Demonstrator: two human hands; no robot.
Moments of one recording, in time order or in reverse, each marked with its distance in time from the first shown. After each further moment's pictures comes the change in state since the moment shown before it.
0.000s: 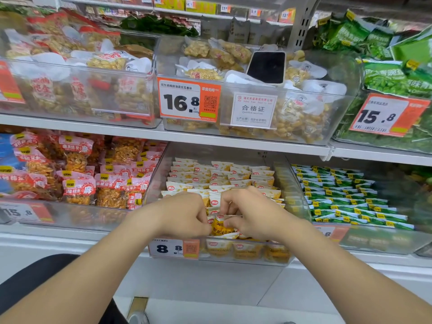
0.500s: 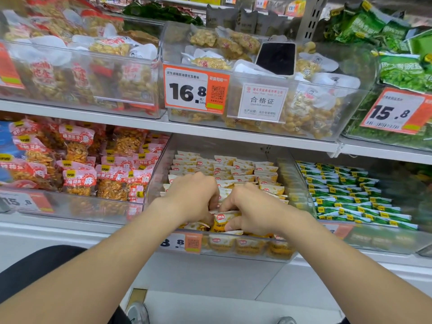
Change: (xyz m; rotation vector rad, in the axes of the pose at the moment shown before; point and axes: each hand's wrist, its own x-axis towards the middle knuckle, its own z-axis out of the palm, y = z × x) left_hand 0.028 0.012 0.003 0.292 0.279 -0.016; right_hand 0.009 -0.005 -0.003 -0.133 -0.107 -0.097
